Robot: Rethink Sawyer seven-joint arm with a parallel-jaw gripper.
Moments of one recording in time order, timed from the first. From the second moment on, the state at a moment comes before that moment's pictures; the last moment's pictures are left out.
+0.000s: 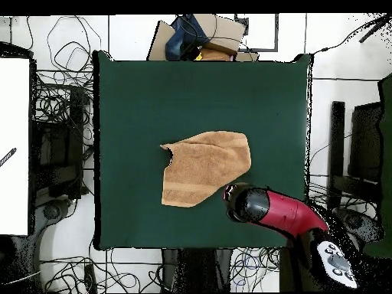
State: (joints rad) arm -0.50 -0.66 -0.03 1.89 -0.23 0.42 1.67
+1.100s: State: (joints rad) arm -0.43 -0.62 -0.03 1.78 -0.21 0.44 1.67
